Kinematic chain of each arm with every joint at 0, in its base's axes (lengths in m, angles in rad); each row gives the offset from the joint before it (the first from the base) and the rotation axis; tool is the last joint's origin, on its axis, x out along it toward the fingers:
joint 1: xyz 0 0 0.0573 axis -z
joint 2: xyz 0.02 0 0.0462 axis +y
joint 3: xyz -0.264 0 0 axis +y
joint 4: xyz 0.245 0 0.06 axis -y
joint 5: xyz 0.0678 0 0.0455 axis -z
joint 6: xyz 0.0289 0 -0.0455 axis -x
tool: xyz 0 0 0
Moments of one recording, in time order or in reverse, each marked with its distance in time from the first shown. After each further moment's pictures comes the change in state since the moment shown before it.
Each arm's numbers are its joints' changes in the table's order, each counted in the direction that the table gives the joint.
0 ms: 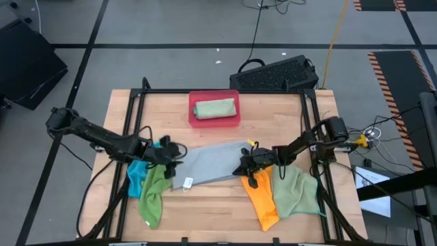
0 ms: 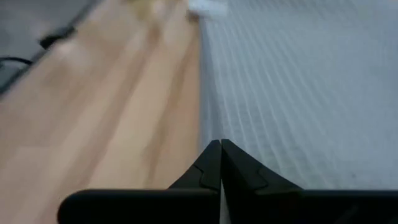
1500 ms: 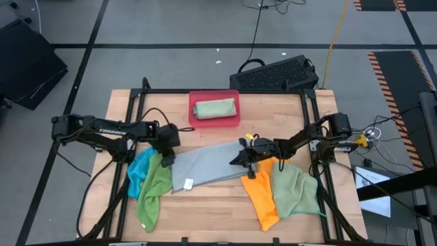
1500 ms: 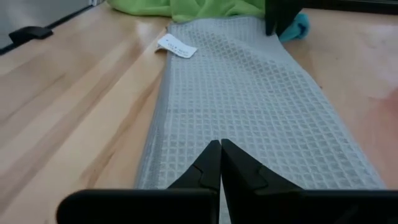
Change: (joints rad) left arm -0.454 0.150 -0.004 -0.126 0.535 -0.263; right arm 0.112 -0.042 -0.003 0.042 -0.035 0.253
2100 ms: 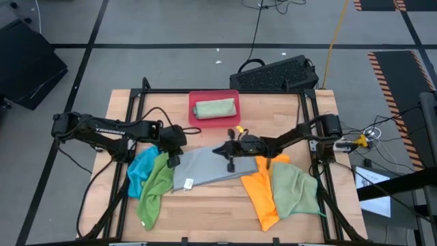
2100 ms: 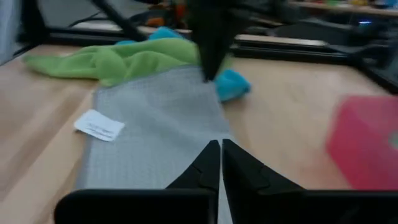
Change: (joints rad) left arm 0.132 0.000 -0.208 -0.104 -0.147 0.043; right arm 0.006 0.108 -0.299 -0.070 0.210 -0.025
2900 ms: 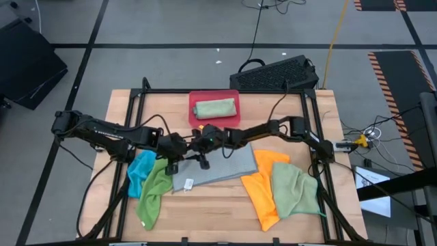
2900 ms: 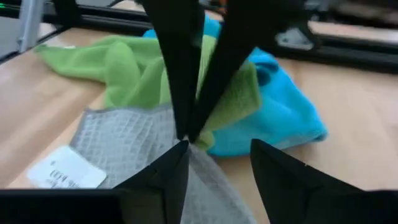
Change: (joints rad) left arm 0.149 0.000 -0.011 0.039 -0.052 -0.024; right arm 0.095 0.380 -0.680 -0.423 -0.368 0.093
